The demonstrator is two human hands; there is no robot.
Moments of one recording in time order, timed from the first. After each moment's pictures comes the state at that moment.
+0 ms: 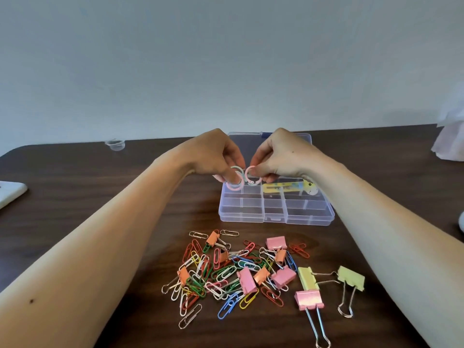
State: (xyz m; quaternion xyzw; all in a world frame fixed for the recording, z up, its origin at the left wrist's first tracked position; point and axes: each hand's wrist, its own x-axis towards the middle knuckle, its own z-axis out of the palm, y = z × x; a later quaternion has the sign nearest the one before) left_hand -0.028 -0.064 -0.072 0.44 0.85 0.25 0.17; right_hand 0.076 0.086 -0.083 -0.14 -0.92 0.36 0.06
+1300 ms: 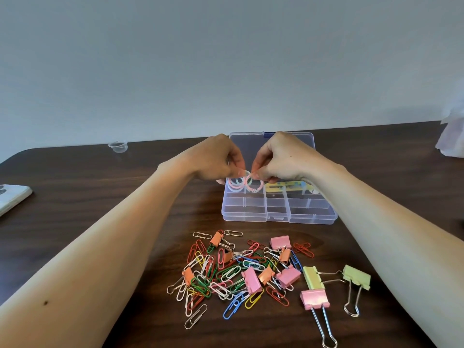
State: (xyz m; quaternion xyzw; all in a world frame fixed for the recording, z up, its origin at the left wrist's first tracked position) left_hand -0.035 -0.063 -0.085 0.47 0.85 0.20 0.12; right_hand 0.072 0.084 -0.090 -0.12 -0.94 0.30 0.06
